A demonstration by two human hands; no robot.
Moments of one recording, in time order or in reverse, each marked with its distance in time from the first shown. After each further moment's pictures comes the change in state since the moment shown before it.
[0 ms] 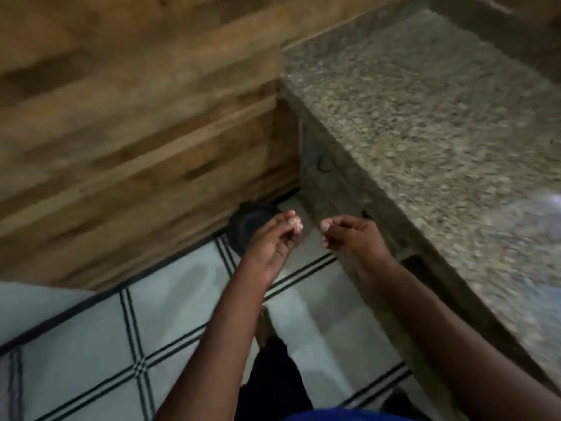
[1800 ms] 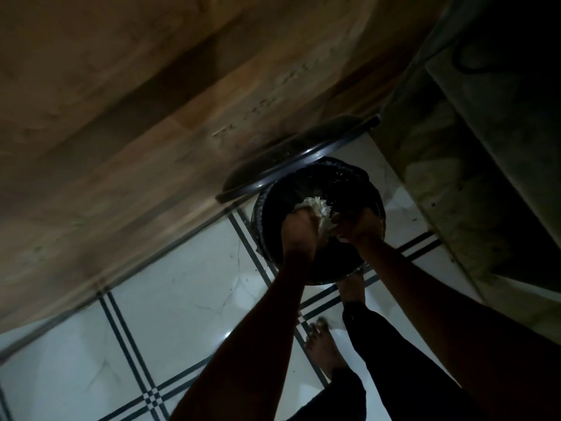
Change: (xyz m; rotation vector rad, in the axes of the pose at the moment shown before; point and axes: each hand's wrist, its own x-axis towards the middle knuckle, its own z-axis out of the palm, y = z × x) left_hand 0.523 -0.098 -0.358 1.758 0.204 -0.019; right_hand 0.520 0.396 0.156 -0.474 0.153 0.442
